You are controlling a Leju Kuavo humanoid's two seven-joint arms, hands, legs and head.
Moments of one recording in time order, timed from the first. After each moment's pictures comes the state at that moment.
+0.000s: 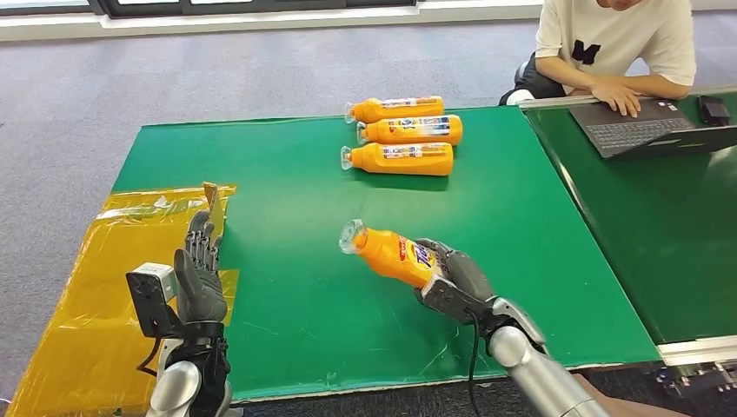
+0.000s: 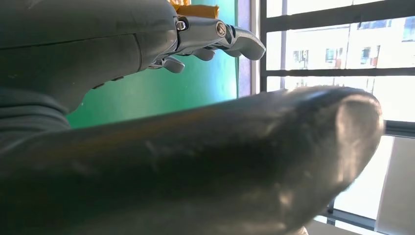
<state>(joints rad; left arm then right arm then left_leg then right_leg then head) -0.07 -0.11 -0.23 -1.43 0.13 0.18 -0.28 -0.26 -0.19 0.41 -1.15 0.27 -0.04 -0.39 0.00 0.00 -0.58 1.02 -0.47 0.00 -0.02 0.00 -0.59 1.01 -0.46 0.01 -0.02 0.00</state>
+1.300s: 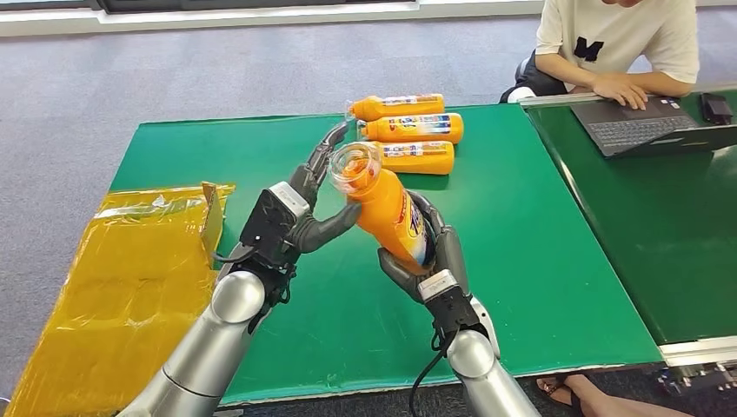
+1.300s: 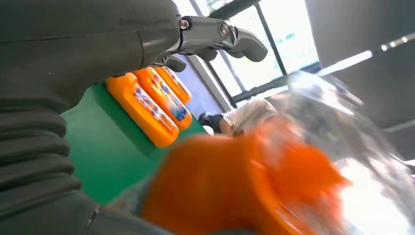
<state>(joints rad) -0.53 -0.17 -0.52 -1.21 -0.07 -0.11 -0.23 -0.18 0.06 0.34 -1.41 0.19 -0.21 -0.53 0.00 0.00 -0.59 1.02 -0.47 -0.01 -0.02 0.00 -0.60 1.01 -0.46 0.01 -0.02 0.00</state>
